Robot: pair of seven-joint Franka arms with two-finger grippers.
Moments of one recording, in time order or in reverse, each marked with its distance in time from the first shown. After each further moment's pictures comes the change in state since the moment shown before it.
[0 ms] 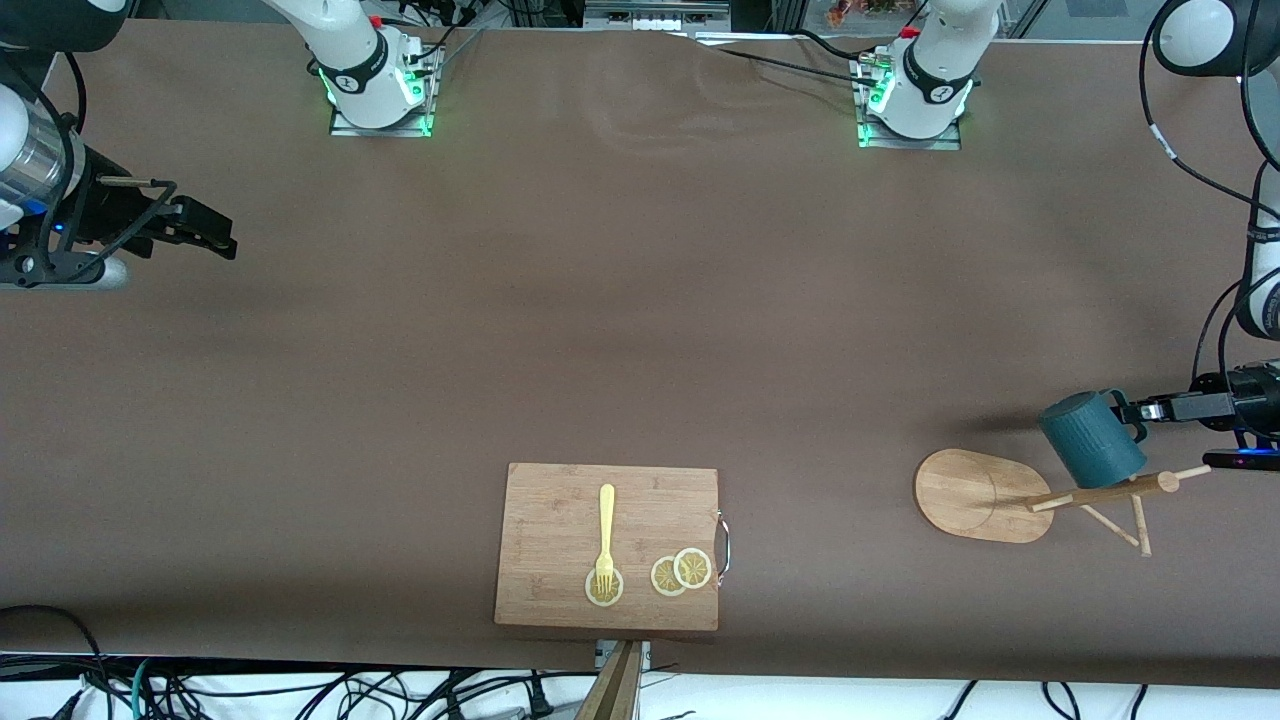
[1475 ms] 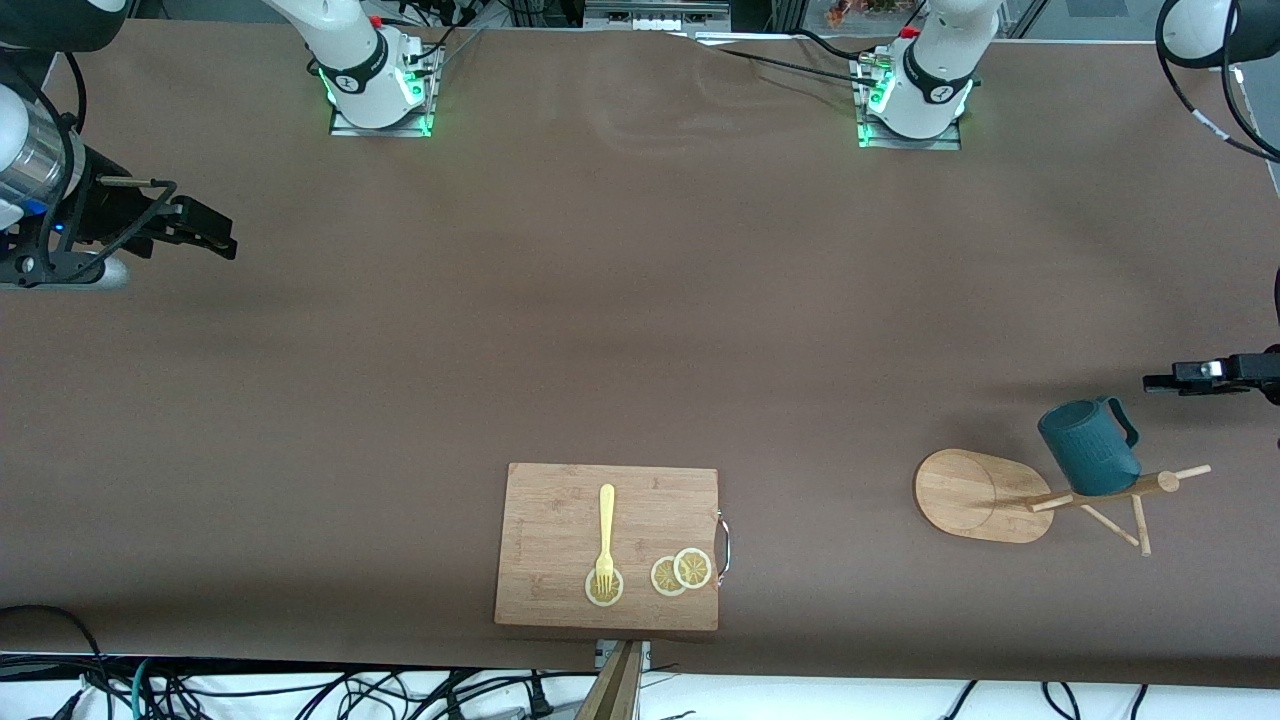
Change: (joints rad) left arm -0.020 -0.070 0.011 0.203 0.378 -0.136 -0.002; right arm 0.000 0.000 0.000 0.000 0.001 0.000 0.000
